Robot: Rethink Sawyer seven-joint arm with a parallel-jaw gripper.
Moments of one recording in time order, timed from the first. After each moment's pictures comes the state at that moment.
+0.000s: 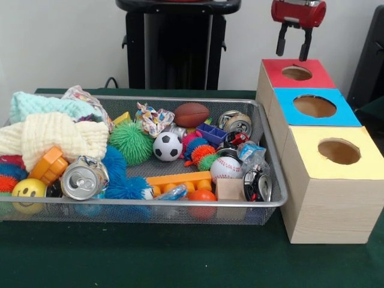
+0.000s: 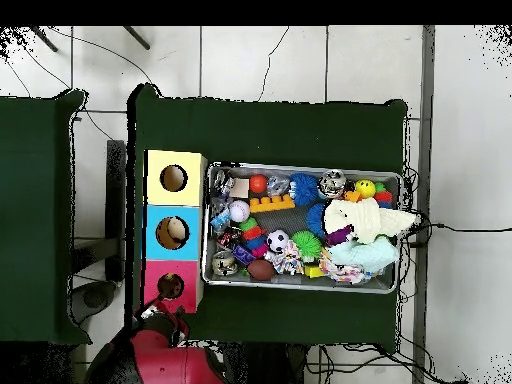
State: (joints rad) arm 0.28 -0.89 -0.15 2.24 0.08 0.06 2.63
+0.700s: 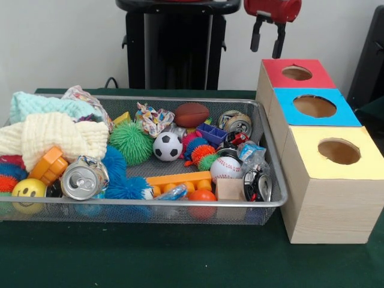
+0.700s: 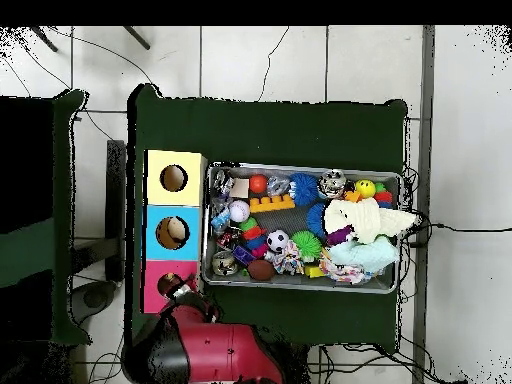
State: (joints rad) arm 0.04 -0.97 -0.08 2.18 -0.04 0.22 2.63
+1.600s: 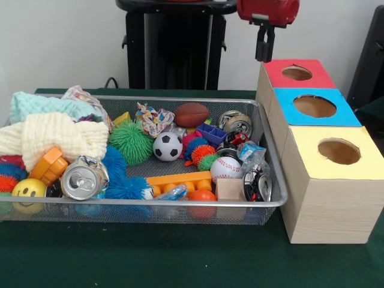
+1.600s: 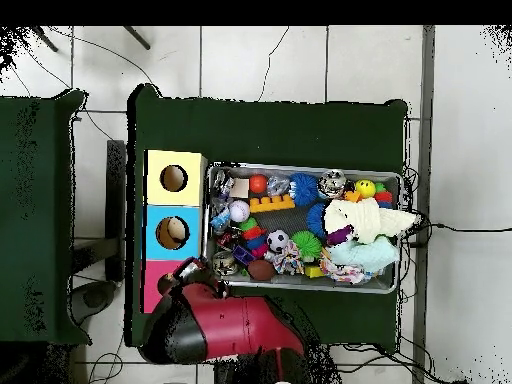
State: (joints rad) arm -0.10 -0.99 0.06 2.11 -0.19 0.25 2.63
